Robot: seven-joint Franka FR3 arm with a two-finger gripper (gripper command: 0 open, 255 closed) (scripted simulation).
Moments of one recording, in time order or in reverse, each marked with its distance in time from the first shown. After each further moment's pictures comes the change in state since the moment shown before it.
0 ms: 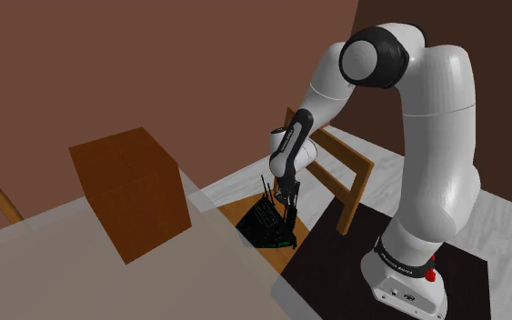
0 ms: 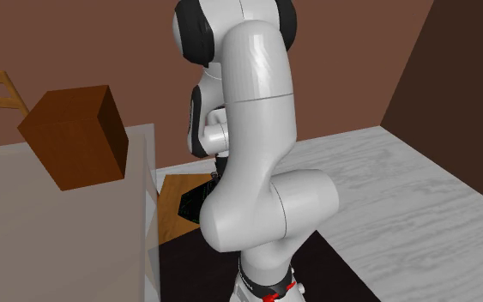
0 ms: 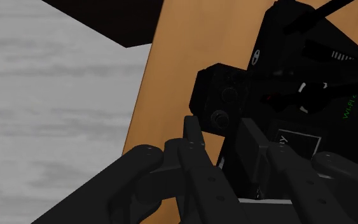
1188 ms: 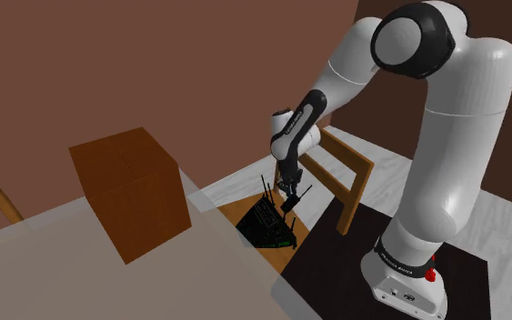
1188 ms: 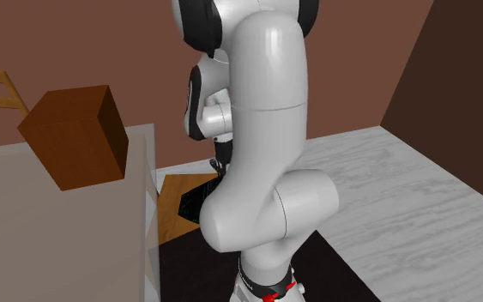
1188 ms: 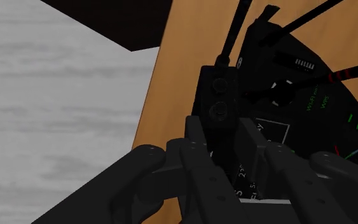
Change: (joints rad) arm 0.003 -0.199 -0.005 -0.039 -0.005 -0.161 -0.004
